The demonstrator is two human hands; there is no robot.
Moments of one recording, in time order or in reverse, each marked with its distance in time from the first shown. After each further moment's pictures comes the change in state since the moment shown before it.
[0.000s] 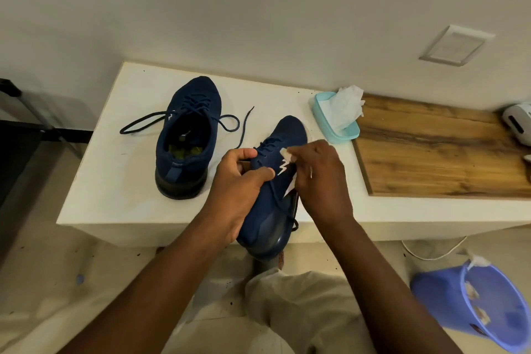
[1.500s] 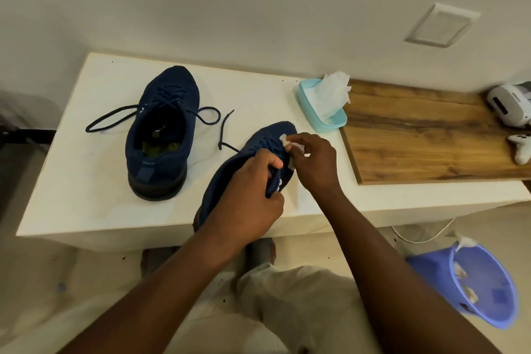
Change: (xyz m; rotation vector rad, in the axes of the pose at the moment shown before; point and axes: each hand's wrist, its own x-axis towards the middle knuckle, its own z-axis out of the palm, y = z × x) left_hand -0.016 -0.010 0.024 0.787 -0.228 0.391; right_hand 0.033 0.067 0.038 0.286 0.059 0.195
